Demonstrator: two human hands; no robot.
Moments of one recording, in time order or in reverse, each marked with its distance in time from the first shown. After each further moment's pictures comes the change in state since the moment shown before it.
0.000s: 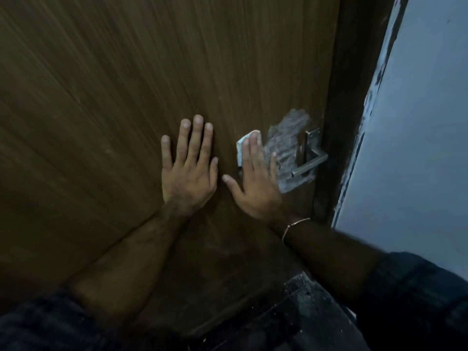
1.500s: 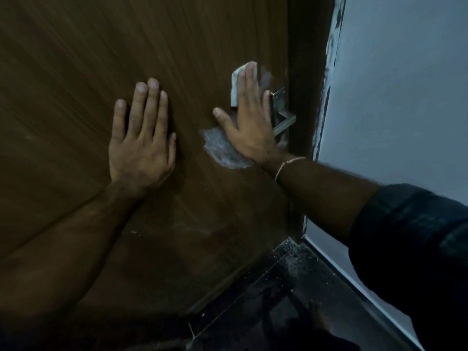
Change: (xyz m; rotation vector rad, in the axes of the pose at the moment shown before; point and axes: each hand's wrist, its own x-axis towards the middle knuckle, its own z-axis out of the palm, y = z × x) left_hand 0.008 -0.012 0.008 0.015 0.071 0.209; right_hand 0.040 0.057 -0.042 0.237 0.054 0.063
